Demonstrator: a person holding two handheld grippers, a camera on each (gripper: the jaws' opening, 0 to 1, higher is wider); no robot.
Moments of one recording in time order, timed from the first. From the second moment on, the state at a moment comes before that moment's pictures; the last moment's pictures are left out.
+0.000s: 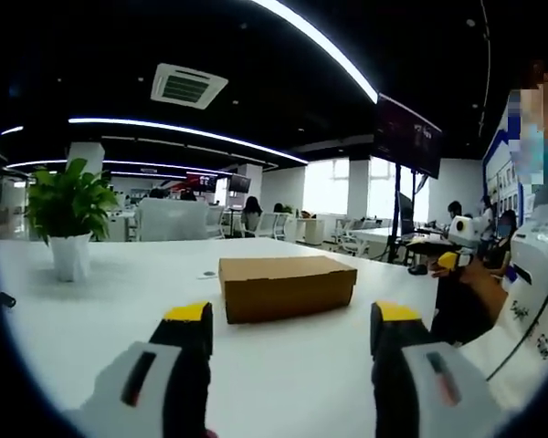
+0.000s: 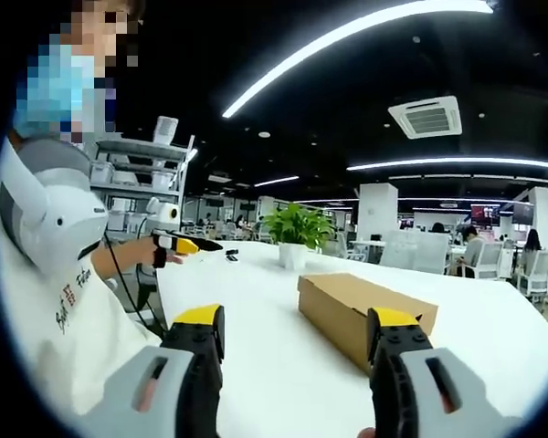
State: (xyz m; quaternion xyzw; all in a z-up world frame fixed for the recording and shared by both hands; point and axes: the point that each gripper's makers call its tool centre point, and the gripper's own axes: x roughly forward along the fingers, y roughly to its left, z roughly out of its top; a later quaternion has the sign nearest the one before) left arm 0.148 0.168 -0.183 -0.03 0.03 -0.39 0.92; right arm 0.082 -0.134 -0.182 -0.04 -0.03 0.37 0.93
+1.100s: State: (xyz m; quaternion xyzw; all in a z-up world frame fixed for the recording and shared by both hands) left arm 0.164 0.159 -0.179 -0.04 0.05 -0.40 0.91; right arm 0.100 -0.157 -0.183 -0.04 -0.03 0.31 0.95
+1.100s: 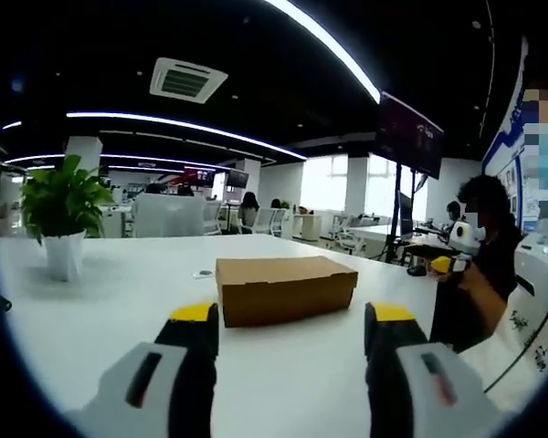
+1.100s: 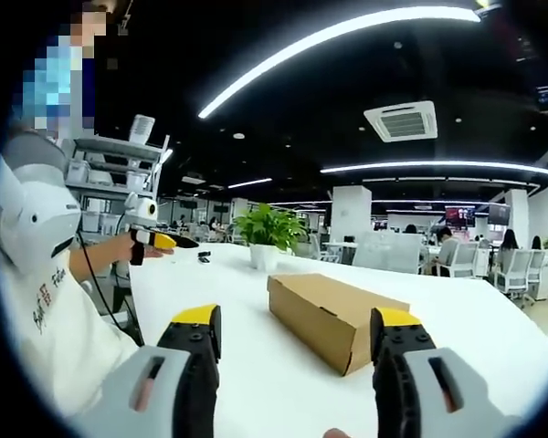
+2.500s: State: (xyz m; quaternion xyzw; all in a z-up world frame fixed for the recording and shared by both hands) left arm 0.234 0.156 -0.172 -0.08 0.02 -0.41 0.91; right arm 0.132 -0.177 -0.183 -0.04 -0.03 0.21 0.98
